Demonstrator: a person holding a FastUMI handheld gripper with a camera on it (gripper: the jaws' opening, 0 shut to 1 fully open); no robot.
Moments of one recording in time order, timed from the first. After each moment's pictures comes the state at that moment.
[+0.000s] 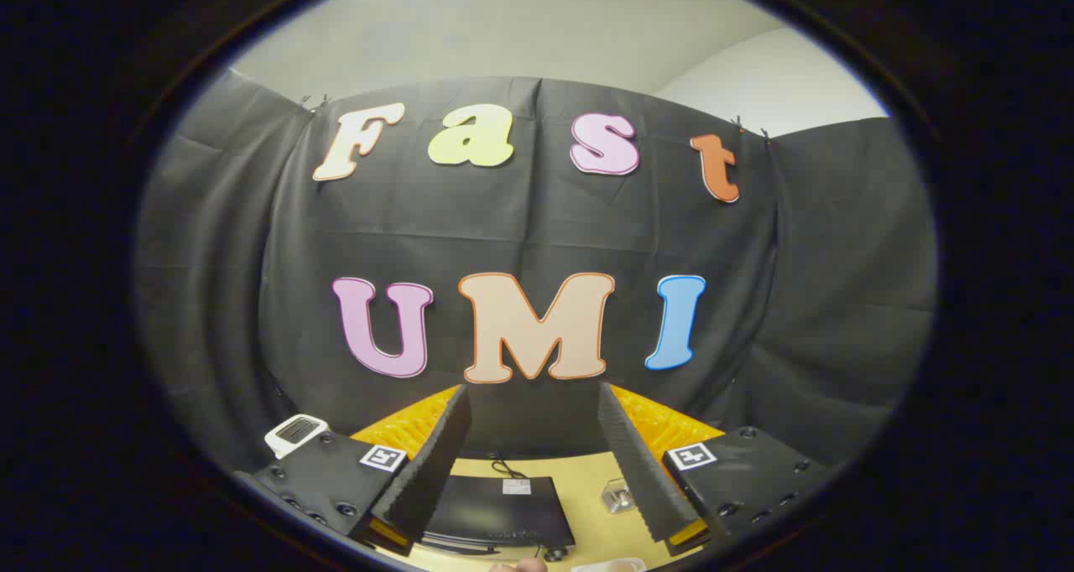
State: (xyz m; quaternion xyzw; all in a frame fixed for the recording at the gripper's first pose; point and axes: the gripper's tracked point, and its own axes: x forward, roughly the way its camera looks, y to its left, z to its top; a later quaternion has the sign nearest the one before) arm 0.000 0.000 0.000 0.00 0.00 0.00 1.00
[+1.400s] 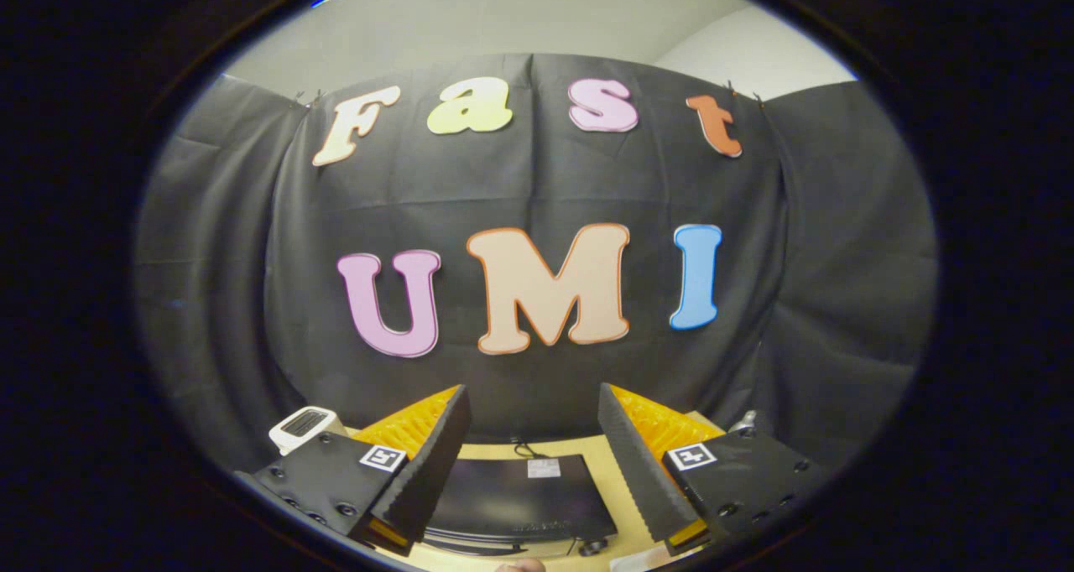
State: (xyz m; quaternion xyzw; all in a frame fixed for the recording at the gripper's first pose) arm 0.030 0.022 -0.114 0.05 0.04 0.02 1.00
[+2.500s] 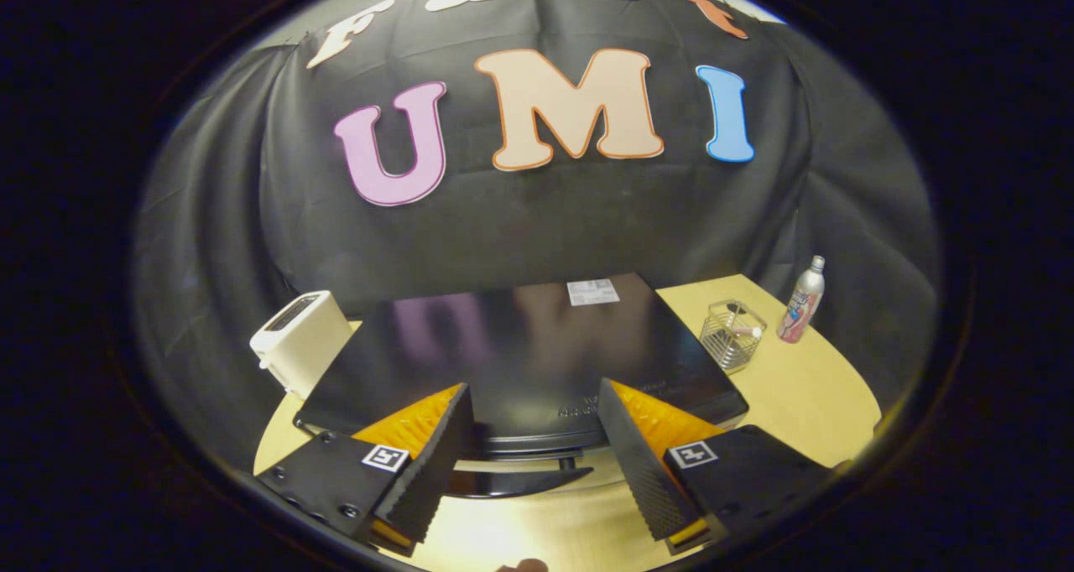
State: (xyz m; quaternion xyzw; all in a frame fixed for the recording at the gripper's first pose) arm 0.020 0.076 -0.353 0.05 0.22 0.05 0.97
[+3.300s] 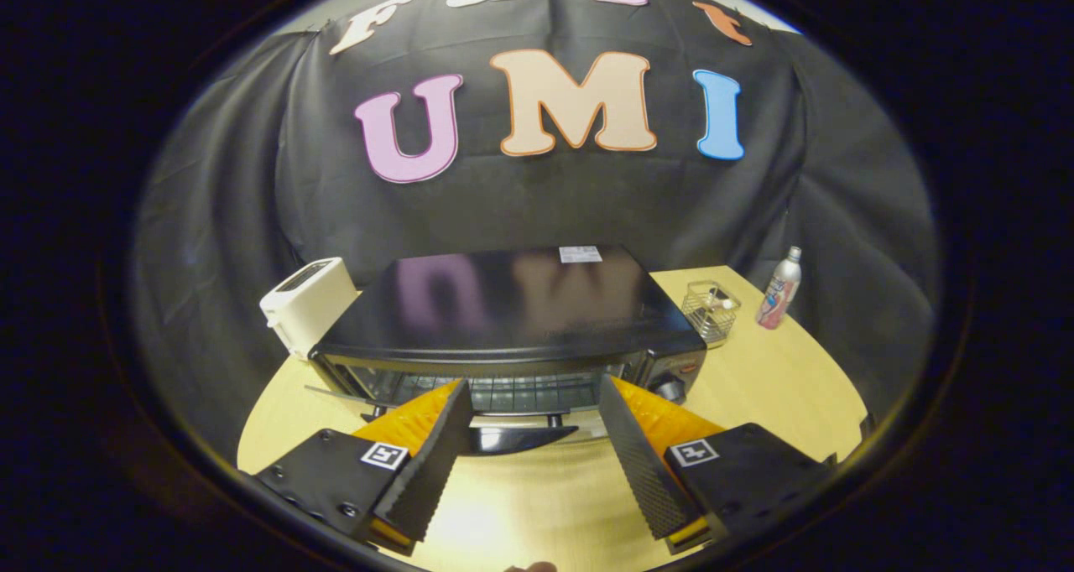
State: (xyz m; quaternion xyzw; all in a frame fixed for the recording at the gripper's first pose) arm -0.062 0.058 -0.372 0.03 0.24 0.05 0.97
